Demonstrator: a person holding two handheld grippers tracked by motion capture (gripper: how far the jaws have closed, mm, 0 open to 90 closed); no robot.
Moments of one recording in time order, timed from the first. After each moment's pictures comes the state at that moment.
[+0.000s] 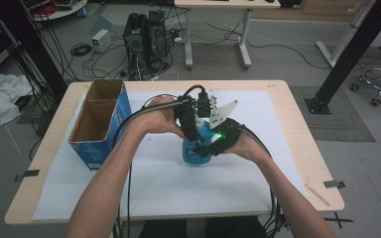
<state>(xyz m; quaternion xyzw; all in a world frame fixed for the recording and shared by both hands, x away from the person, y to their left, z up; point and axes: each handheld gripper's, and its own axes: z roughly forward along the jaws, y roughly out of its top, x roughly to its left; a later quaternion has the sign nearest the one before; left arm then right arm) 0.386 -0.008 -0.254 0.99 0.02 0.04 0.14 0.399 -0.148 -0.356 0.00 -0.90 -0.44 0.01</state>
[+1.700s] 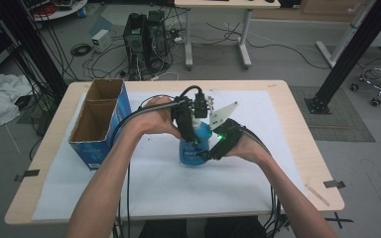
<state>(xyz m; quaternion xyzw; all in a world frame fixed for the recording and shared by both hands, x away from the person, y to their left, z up) 0.384 0.000 -0.255 0.99 0.03 0.03 0.14 0.395 -0.150 -0.357 -0.01 -0.91 -0.42 0.00</state>
